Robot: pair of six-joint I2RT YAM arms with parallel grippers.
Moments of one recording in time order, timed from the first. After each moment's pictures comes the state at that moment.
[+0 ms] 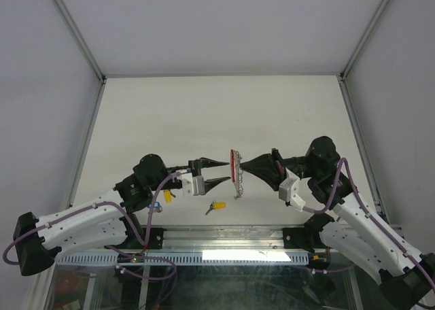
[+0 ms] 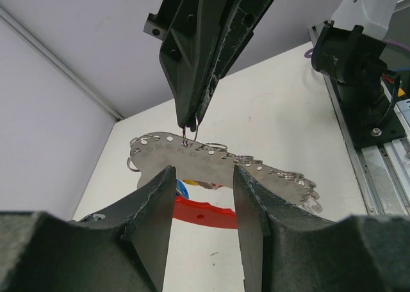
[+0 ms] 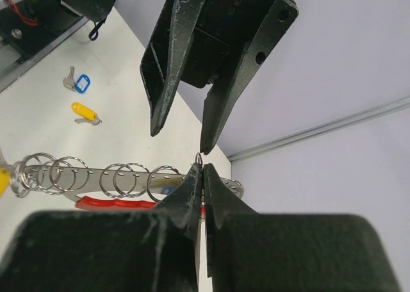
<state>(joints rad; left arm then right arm) -1.01 0.83 0.61 0.32 0.47 0.50 0.58 0.70 0.63 0.09 -1.15 -1.02</state>
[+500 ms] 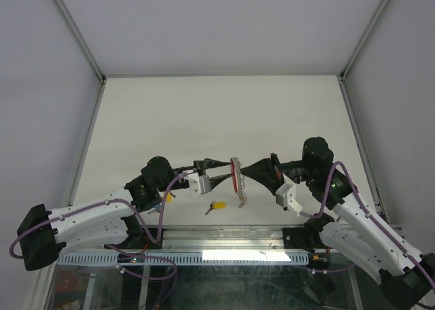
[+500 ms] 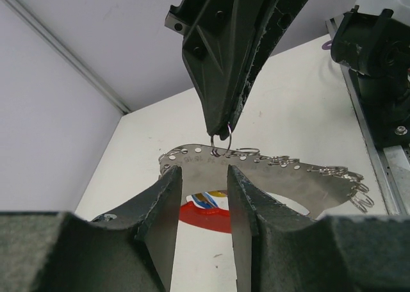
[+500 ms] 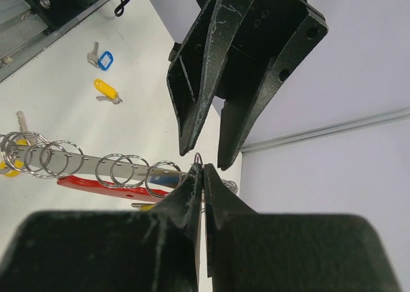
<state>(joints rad) -1.01 0.92 0.53 0.49 0.43 0.50 0.59 0.70 0.64 -0.16 -1.14 -1.30</state>
